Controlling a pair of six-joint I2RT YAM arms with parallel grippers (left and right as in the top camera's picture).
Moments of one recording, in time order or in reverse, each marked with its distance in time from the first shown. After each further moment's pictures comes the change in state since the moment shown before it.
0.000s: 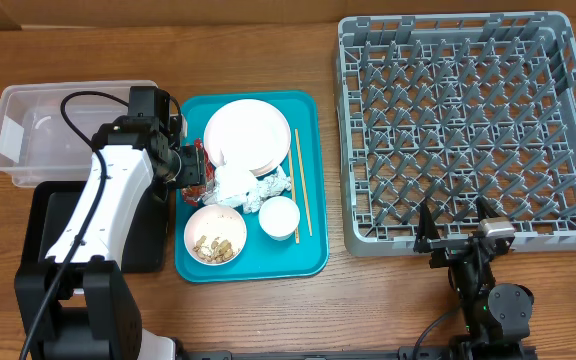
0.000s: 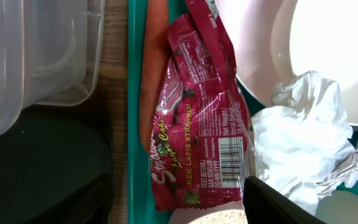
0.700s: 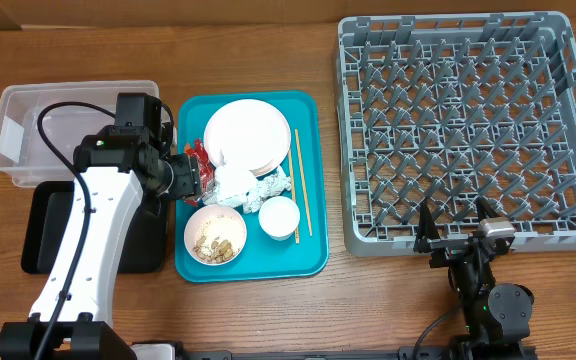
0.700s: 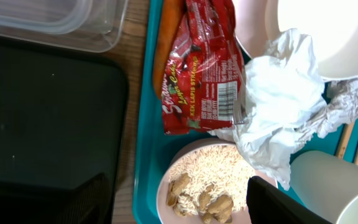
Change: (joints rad) left arm -0.005 -0.166 0.002 -0.164 -0.019 -0.076; right arm 0.000 0.000 0.000 0.000 0.000 0.000
